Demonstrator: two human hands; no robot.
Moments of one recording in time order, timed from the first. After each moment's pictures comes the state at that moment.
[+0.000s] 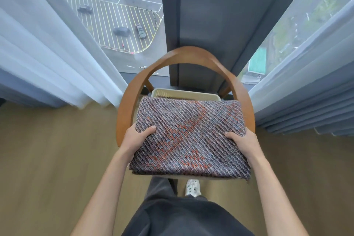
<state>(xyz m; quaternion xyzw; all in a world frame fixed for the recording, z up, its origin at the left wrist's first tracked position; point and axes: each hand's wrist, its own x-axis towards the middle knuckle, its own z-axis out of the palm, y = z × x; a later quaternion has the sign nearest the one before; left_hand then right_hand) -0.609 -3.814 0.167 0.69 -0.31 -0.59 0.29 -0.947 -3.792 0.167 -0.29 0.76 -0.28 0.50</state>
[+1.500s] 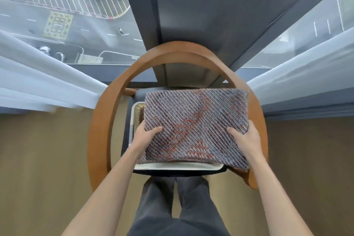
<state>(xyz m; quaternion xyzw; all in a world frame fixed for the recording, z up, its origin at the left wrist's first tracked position) -0.666 -3.993 0.032 0.69 -0.28 -0.65 0.17 -0.969 -3.938 0.075 -0.28 0.82 -0.26 0.43</state>
